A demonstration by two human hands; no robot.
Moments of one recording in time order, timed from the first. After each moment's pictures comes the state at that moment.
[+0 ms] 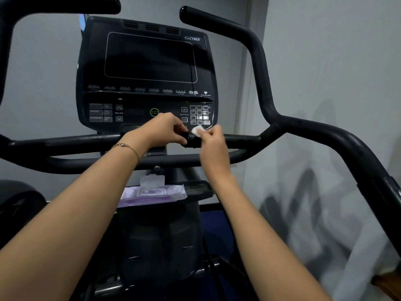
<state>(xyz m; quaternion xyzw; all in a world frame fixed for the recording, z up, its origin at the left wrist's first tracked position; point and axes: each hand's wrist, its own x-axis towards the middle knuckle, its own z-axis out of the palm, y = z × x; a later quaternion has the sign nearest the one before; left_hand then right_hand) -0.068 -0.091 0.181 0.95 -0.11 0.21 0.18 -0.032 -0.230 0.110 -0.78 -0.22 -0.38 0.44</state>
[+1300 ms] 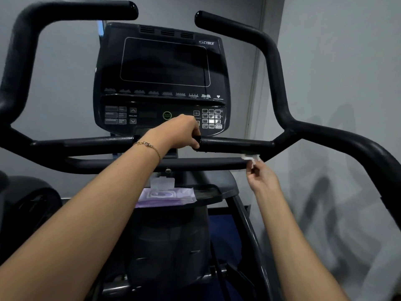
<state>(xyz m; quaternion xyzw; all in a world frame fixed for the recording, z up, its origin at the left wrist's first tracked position) -0.067 -0.100 0.190 0.98 -0.08 0.18 0.08 0.001 -0.297 0.085 -0.24 0.06 -0.01 0.97</state>
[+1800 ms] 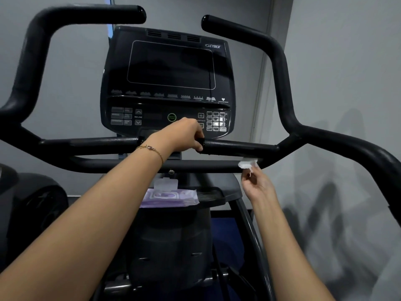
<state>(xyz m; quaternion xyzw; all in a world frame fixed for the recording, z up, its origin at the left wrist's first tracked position) -0.064 -0.099 0.187 0.97 -0.08 0.18 0.11 -0.003 -0.284 0.075 -0.16 0.04 0.05 0.98</state>
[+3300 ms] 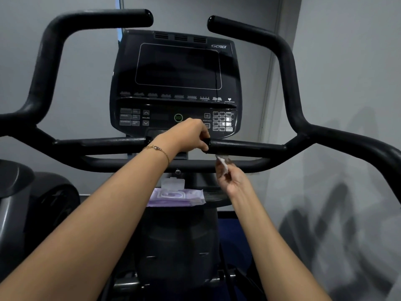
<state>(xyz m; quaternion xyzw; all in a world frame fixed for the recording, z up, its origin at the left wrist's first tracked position) -0.069 -0.100 0.187 0.97 -0.08 0.19 0.12 -0.017 -0.222 0.087 -0.23 0.00 0.17 0.96</state>
